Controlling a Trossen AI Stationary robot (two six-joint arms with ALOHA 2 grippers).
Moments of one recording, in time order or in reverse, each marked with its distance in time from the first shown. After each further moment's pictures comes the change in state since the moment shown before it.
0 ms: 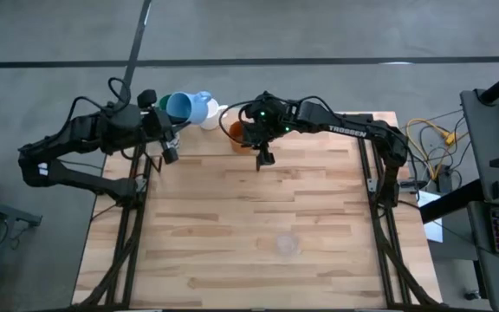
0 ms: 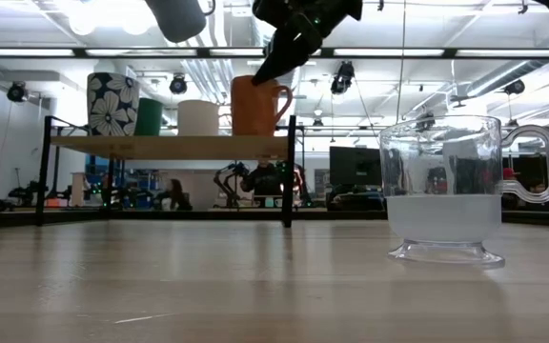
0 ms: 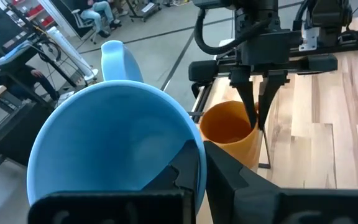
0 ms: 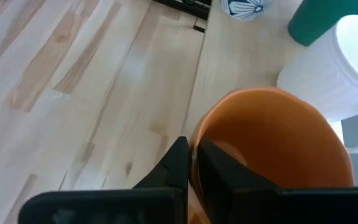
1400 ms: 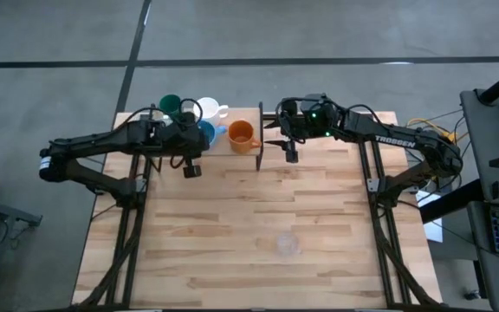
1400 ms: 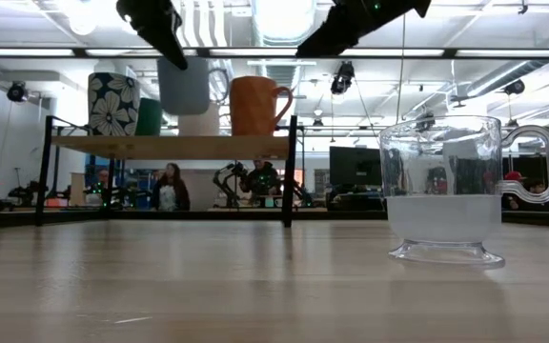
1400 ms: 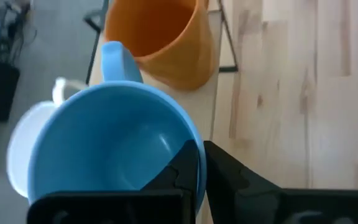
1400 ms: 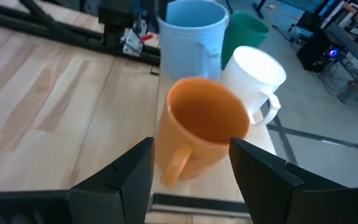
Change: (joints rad) left arm 0.045 0.241 -0.094 -0.148 0.111 -0.010; right arm -0.051 -0.462 -0.554 0.430 0.032 0.126
